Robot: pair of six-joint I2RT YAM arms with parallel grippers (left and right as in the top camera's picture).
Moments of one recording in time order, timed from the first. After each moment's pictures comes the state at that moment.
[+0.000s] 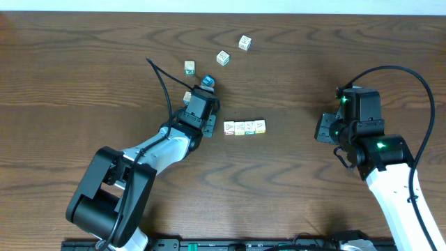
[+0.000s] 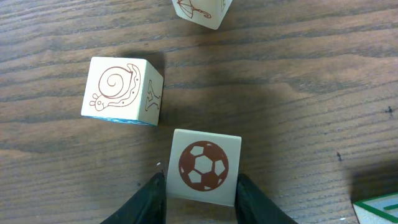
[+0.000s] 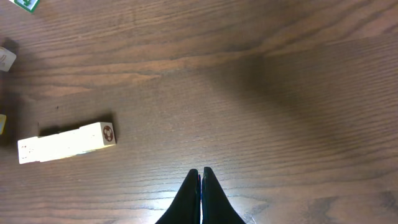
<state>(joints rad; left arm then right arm) -0.47 1.77 0.86 -0.05 -0.21 -0.17 0.14 1.17 0.95 -0.75 0.05 0.33</state>
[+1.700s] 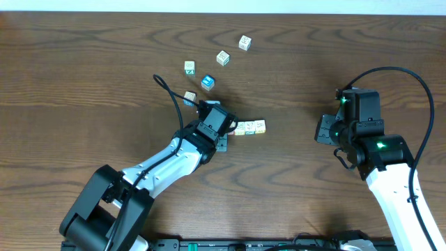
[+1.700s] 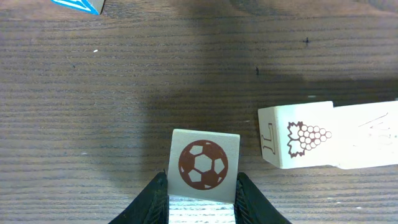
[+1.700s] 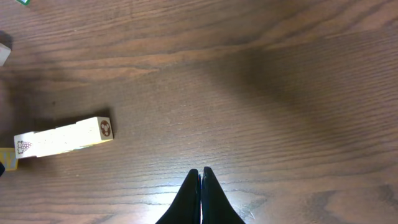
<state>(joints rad) -0.63 1.67 0.86 -0.30 -0.22 -0.55 0.14 1.17 0.95 -0.77 0.05 0.33</state>
